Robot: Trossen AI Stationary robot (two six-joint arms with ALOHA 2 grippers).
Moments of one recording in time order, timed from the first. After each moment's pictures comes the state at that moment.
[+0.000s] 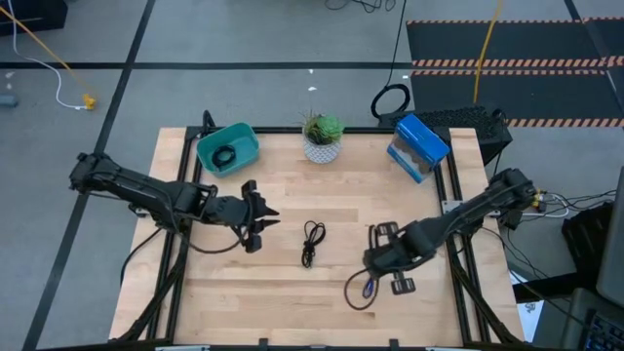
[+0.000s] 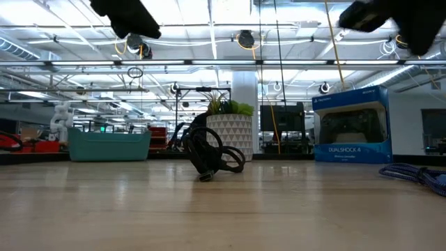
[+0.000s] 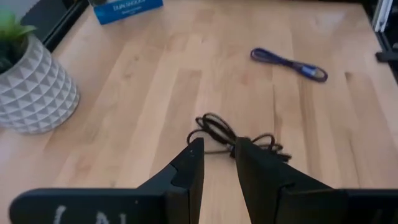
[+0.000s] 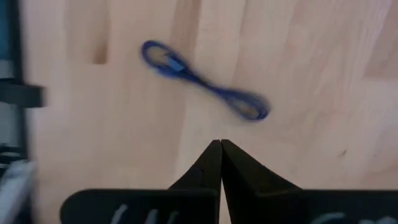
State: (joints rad) left arm -0.26 1.16 0.92 -0.42 -0.31 -0.24; right arm 0.46 1.58 1.33 -1.23 -0.01 0.28
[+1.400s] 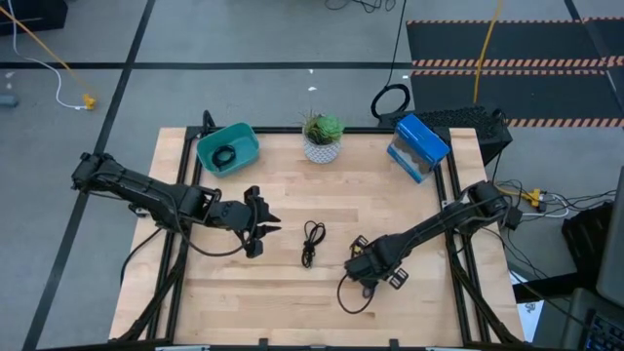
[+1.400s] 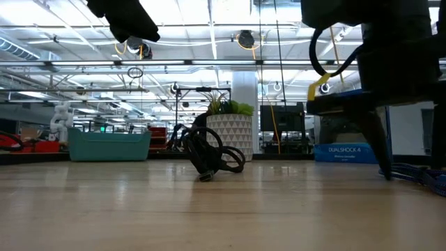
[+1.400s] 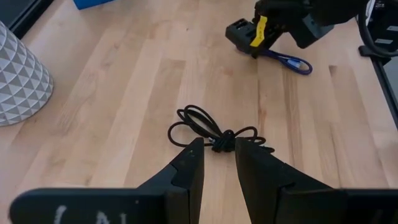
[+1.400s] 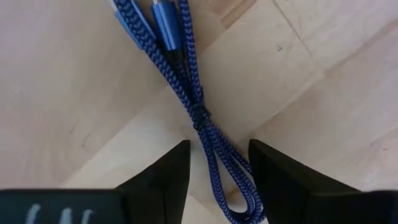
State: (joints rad) left arm -0.28 1.19 0.92 -0.42 -0.27 -0.29; right arm 0.42 1.83 1.09 -0.87 -0.03 -0.42
